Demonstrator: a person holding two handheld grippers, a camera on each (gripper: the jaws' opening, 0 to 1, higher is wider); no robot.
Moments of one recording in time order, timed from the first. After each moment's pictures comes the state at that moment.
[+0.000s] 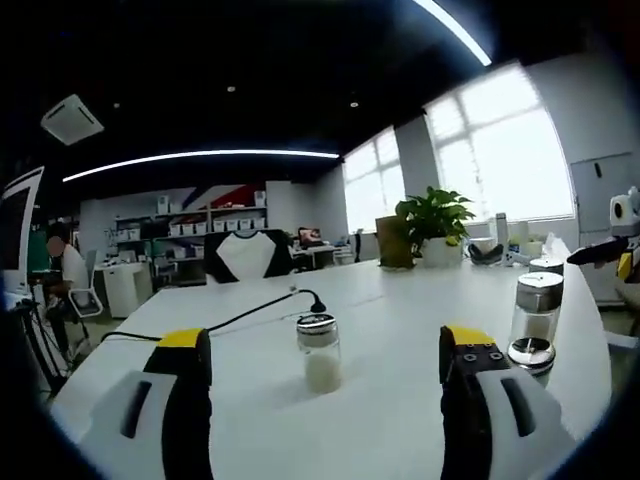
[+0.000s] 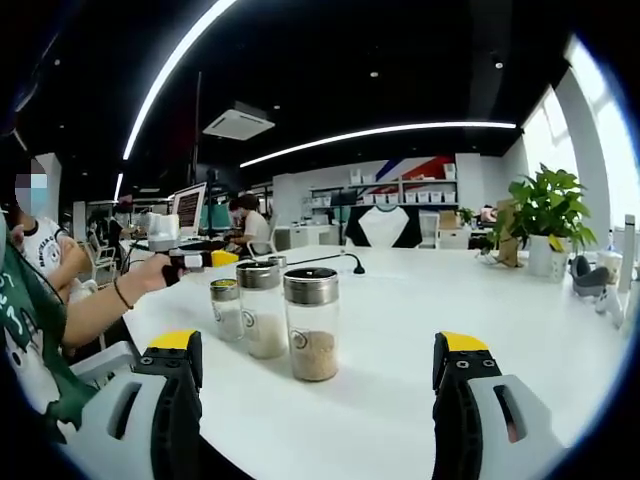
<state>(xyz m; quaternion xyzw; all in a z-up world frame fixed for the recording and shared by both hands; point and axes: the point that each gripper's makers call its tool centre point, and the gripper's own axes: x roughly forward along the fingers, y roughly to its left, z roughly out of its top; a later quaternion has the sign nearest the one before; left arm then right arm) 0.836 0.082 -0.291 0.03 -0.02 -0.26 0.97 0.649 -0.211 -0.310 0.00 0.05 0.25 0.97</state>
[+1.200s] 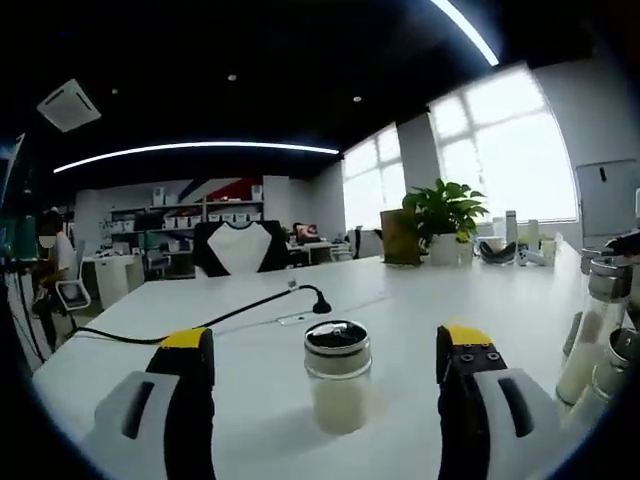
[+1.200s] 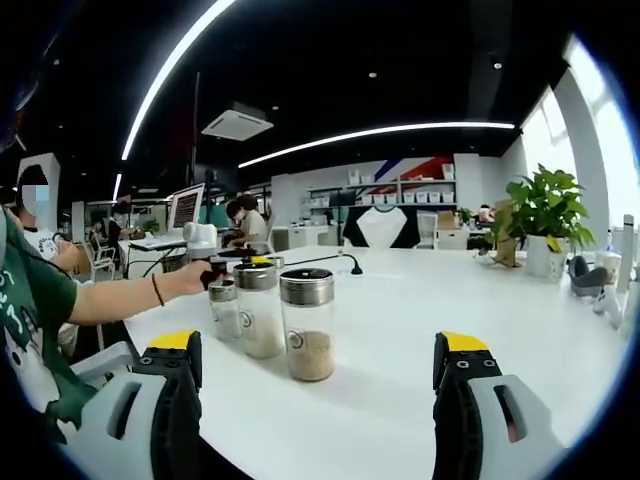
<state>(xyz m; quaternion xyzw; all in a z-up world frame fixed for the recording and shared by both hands) 0.928 0.062 -0.318 0.02 -0.01 -0.27 0.96 0.649 -0.215 -0.308 0.00 0.05 0.25 0.97</state>
